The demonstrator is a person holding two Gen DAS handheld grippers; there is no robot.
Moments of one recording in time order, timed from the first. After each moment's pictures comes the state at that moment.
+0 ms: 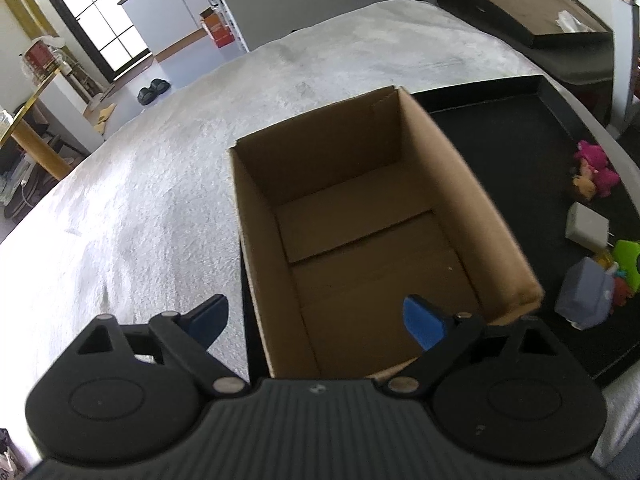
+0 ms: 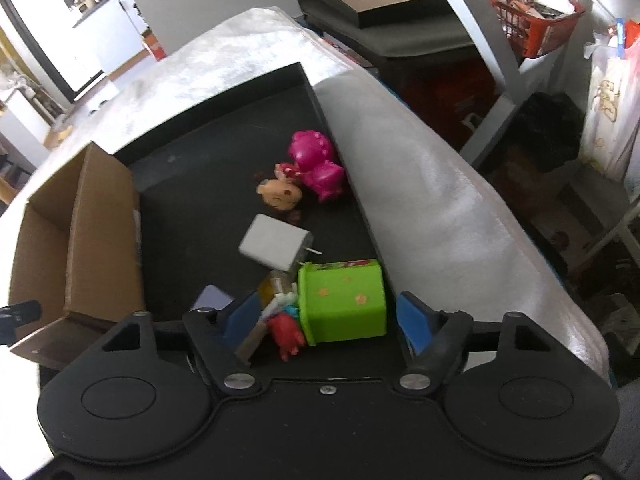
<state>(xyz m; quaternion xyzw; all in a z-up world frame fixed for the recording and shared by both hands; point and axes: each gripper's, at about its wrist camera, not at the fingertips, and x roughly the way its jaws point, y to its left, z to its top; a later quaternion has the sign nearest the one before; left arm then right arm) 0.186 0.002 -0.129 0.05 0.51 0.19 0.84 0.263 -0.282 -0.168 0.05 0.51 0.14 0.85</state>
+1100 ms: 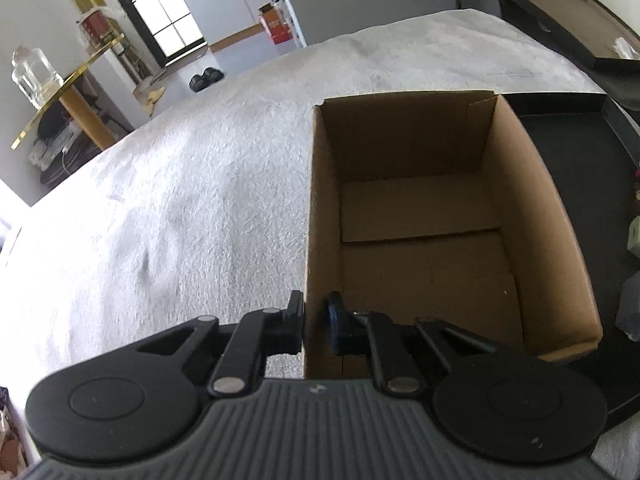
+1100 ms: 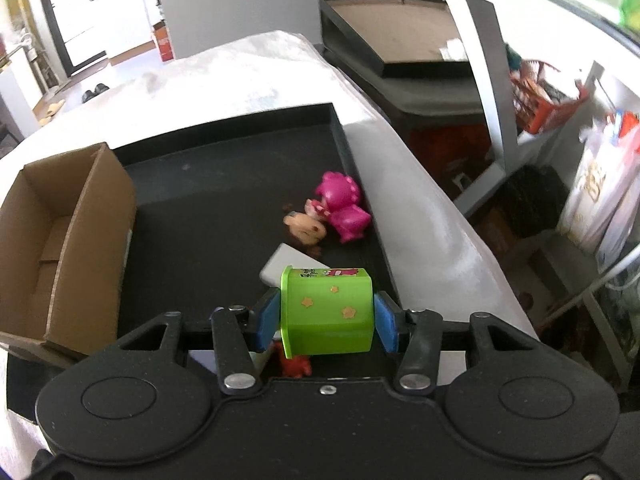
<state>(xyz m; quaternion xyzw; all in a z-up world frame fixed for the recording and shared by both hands) 0.151 0.033 -0.138 0.03 0.48 0.26 0.83 0.248 -0.235 -0.140 -0.05 0.45 0.13 0.88</state>
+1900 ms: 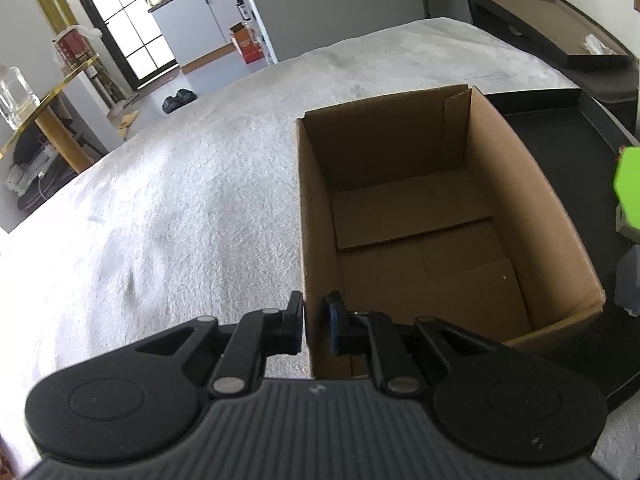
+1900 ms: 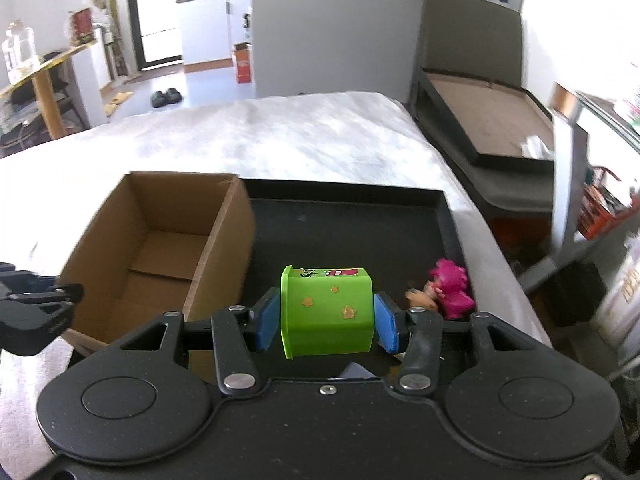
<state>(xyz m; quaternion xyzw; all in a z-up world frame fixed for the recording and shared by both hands) 0.148 0.053 -0.144 0.05 0.47 0.21 0.86 0.217 -0.154 -0.101 -0.11 0.37 0.23 0.89</state>
